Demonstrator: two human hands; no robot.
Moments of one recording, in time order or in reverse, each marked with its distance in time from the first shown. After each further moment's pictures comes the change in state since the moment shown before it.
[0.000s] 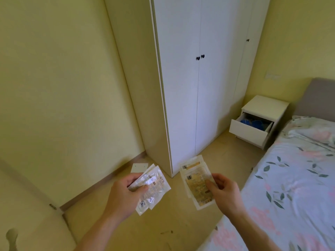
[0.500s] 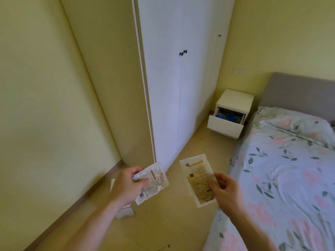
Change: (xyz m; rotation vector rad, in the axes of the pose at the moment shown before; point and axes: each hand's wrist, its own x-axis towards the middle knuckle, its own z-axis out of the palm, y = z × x) left_hand 0.249 -0.035 -0.034 0.129 -0.288 0.061; right_hand 0.110 -0.021 0.109 -0.018 0.290 0.082
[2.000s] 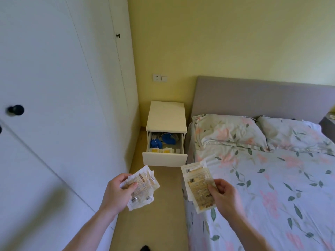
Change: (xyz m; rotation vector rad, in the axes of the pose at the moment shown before) left_hand 0.695 0.220 0.379 -0.043 -0.435 0.133; right_hand 0.632 0.030 -0.190 -0.021 0.496 0.325
